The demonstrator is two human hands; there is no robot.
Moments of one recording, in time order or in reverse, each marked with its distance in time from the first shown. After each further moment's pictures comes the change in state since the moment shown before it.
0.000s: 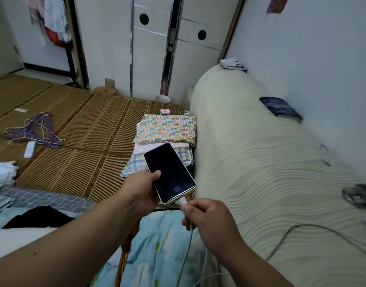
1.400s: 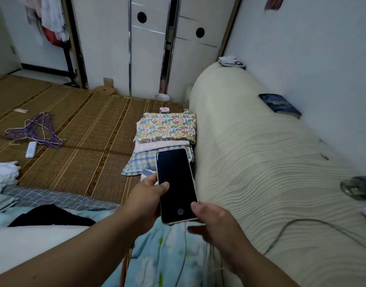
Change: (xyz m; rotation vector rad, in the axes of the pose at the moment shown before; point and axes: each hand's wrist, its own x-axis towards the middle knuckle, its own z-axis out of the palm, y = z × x) left_hand -0.022 -0.023 -0.013 0.285 -0.048 0.106; right_hand -0.015 0.016 0.000 0.240 -0.052 0.263
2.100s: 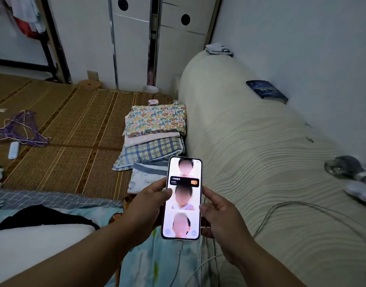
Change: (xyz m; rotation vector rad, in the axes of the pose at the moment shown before) left_hand -0.001 -0.037 0.009 0.100 -0.201 -0.021; right_hand -0.001 0.021 -0.024 0.095 0.067 -0.071
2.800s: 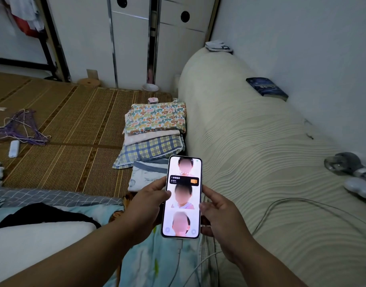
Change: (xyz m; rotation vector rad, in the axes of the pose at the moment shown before) left_hand -0.004 0.000 0.003 0.006 -0.006 -0.004; right_hand 0.003 0.009 -0.003 -0.034 0.019 0.035
